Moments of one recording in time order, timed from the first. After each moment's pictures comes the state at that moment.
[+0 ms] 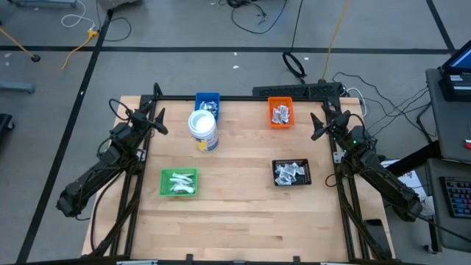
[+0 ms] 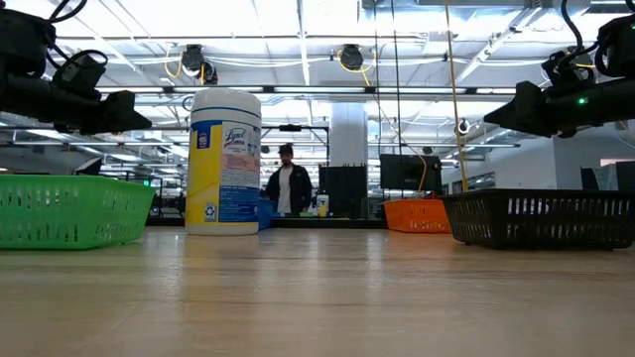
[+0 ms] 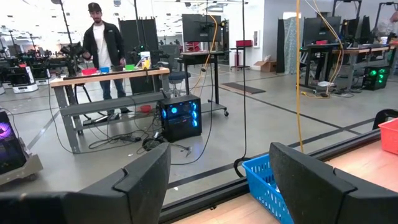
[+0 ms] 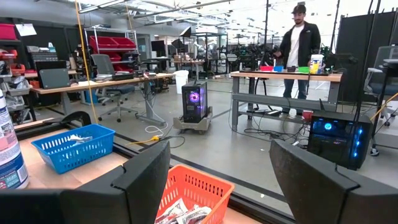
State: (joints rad) left arm 0.83 0.03 0.02 0.06 -0.27 0.07; right arm -0.82 0.00 0.01 0.08 0.10 0.01
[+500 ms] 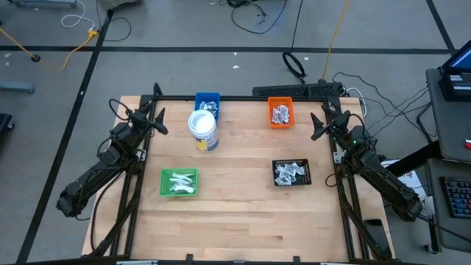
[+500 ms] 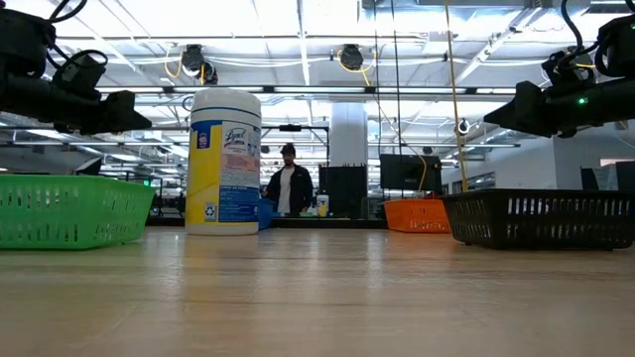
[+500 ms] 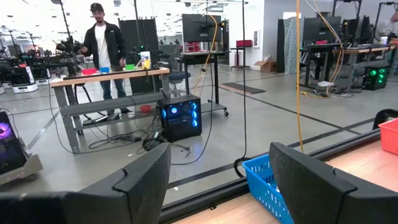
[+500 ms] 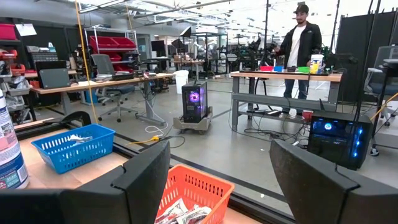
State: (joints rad) left arm 0.83 0.03 0.02 0.06 -0.27 0.07; right arm -0.82 0.00 0.01 0.08 0.10 0.01
